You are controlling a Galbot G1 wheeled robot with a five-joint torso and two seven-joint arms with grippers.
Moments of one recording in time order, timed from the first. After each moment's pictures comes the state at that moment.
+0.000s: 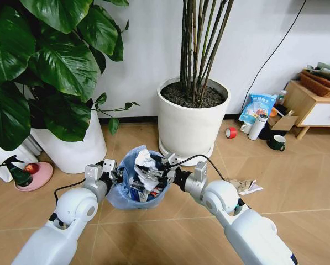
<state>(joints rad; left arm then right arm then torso) 1.14 -1.03 -0.31 -2.02 -0.66 0.74 -0.23 -0.99 1.21 0.06 1.90 0.47 -0.37 -0.39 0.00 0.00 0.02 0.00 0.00</state>
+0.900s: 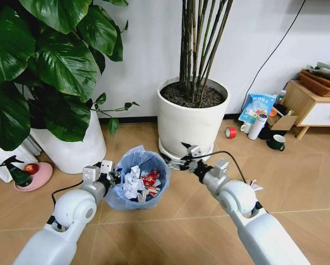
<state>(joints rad) 1.17 -1.04 -0.35 -2.04 -0.64 0.74 -0.24 -1.11 1.19 0.29 1.91 0.37 -0.29 -0.25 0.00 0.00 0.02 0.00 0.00</state>
